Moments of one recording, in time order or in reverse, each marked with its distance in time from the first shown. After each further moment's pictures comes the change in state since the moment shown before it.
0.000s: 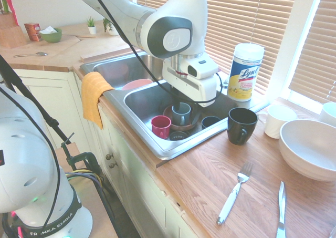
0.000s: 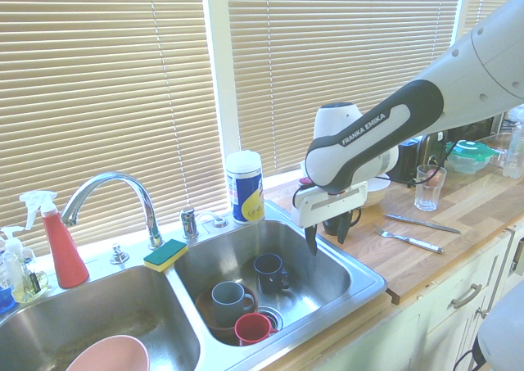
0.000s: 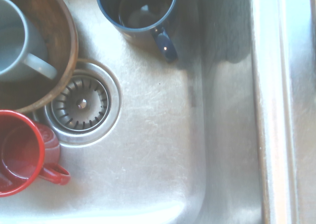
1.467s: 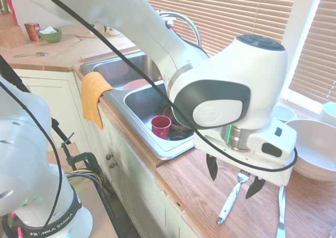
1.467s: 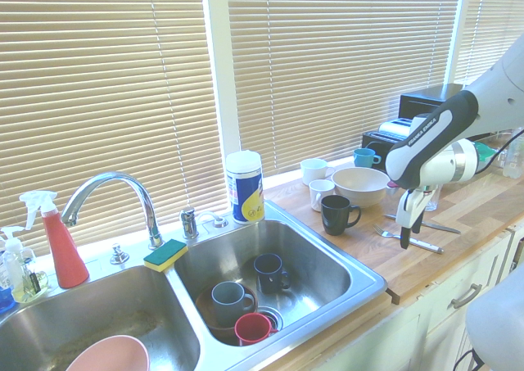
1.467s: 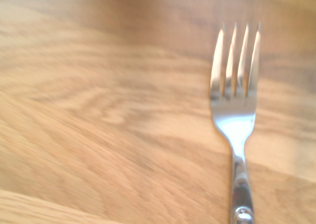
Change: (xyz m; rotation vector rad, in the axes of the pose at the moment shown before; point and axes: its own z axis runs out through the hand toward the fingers) arm 0.133 0.211 0.047 -0.034 0.030 -0.320
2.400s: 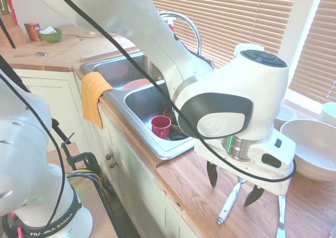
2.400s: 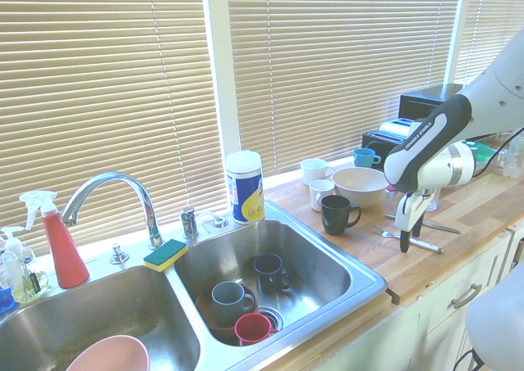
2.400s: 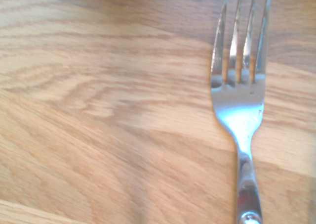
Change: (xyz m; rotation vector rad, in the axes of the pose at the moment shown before) arm 0.003 0.000 0.010 0.001 -0.017 0.013
